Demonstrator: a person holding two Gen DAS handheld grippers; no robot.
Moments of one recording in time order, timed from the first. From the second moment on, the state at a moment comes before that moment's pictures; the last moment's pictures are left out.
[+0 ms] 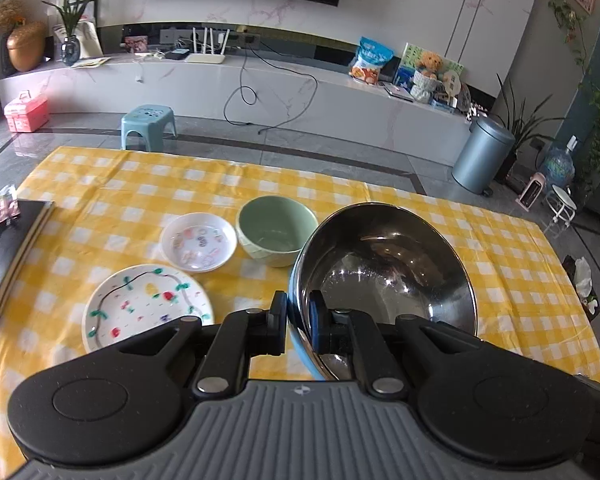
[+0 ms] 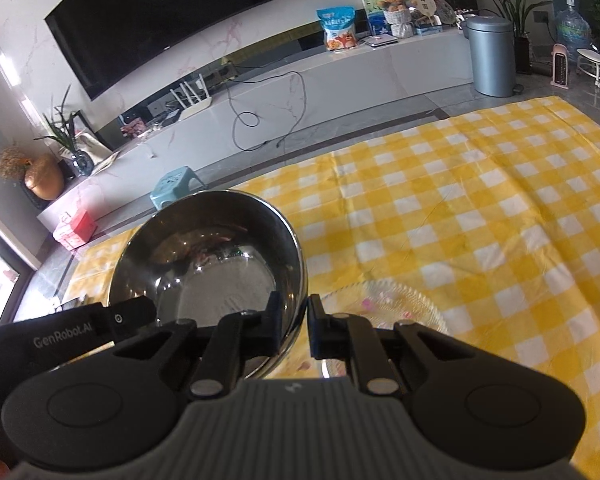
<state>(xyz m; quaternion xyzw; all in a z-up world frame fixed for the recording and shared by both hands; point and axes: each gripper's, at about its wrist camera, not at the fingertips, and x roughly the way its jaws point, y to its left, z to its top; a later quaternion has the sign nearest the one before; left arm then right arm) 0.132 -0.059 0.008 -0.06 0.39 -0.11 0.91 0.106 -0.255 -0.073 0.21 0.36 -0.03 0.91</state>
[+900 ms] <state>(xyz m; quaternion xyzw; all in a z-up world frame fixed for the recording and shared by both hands) 0.029 0.050 0.009 -0.13 0.39 -0.05 0.91 0.018 -0.171 -0.054 0.17 0.39 0.09 0.90</state>
